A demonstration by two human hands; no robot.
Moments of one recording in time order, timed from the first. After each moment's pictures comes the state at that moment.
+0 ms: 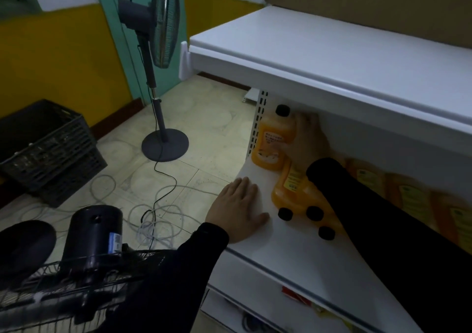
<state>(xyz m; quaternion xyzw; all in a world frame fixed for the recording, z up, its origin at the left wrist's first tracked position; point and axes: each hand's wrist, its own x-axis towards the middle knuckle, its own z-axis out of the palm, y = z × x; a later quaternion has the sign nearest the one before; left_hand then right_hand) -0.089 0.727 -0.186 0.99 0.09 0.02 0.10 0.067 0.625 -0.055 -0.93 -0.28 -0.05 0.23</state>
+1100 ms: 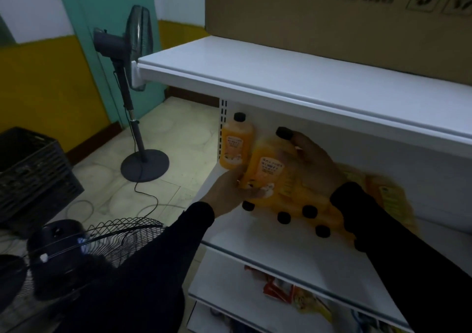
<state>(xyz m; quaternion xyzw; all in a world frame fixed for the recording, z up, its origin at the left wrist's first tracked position) -0.074 0.677 -0.101 0.79 0.03 0.05 0.61 0.009 0.496 -0.011 -0.80 -0.35 0.08 0.47</state>
